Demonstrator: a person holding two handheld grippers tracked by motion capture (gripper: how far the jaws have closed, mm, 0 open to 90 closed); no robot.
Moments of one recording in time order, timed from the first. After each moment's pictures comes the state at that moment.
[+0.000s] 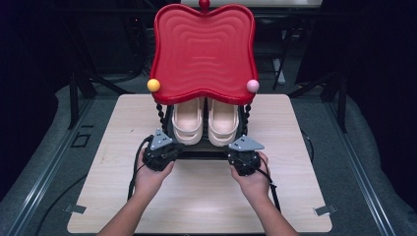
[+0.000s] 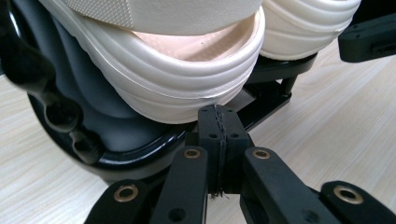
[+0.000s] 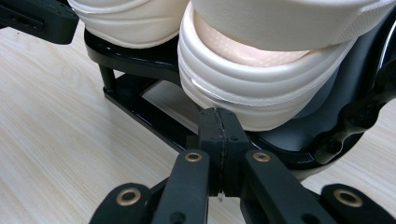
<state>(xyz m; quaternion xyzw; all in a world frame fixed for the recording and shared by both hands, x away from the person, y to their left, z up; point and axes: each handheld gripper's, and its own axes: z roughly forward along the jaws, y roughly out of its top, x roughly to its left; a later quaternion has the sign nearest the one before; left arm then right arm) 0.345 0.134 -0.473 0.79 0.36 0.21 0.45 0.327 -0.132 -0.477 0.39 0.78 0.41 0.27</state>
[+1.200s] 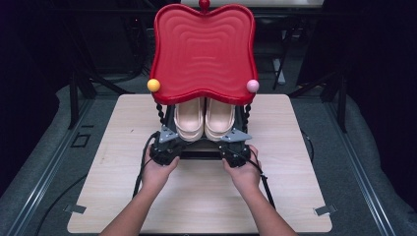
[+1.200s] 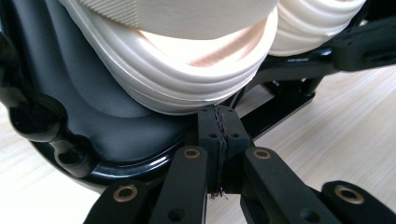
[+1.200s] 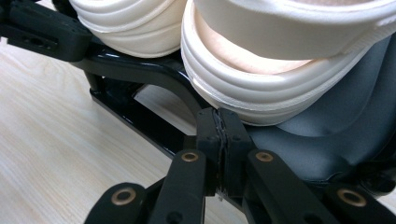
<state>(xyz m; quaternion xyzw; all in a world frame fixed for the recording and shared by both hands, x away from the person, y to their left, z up) 0.371 0.125 -0.489 0.79 0.40 0.19 0.43 0.358 -0.112 -0.488 0.41 0.79 0.39 0.25</state>
